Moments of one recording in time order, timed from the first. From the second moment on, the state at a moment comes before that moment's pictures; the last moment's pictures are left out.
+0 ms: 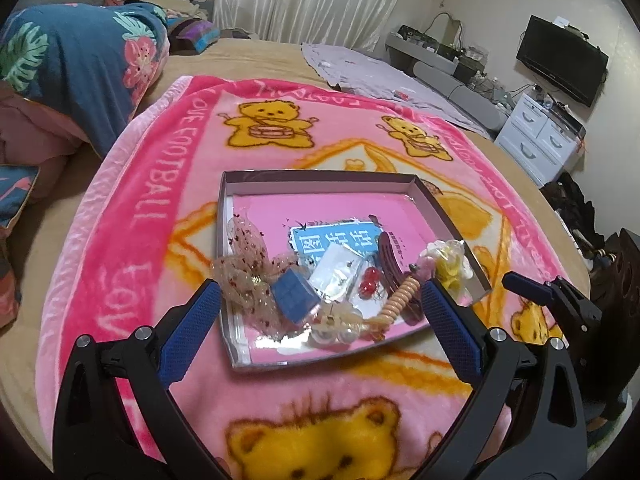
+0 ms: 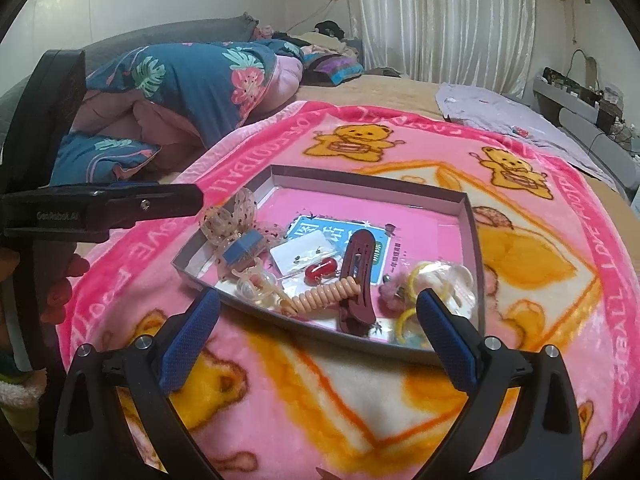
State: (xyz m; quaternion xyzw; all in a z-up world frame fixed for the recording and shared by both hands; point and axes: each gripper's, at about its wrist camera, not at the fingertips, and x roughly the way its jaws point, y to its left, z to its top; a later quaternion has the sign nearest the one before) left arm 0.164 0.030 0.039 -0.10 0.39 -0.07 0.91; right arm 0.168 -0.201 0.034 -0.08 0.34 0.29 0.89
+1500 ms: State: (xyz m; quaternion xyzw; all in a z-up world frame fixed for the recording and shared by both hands) left arm 0.072 0.014 0.053 -0.08 0.36 -0.04 0.93; right arm 0.095 -0.244 0.074 -0.07 0.29 0.29 0.91
